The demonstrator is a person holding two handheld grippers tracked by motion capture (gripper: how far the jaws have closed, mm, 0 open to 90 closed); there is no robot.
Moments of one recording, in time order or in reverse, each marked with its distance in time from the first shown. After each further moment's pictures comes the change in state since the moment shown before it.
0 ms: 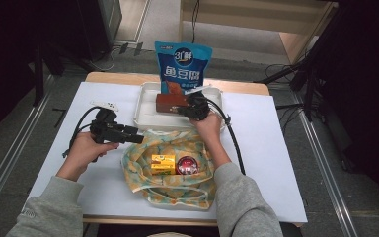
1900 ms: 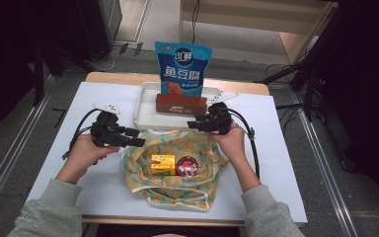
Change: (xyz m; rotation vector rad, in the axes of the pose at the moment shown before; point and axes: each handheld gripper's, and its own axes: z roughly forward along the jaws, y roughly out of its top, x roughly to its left) left arm -0.017 -0.001 -0.001 0.003 0.005 0.049; right arm 0.014 -0.036 -0.090 -0.043 0.123 0.001
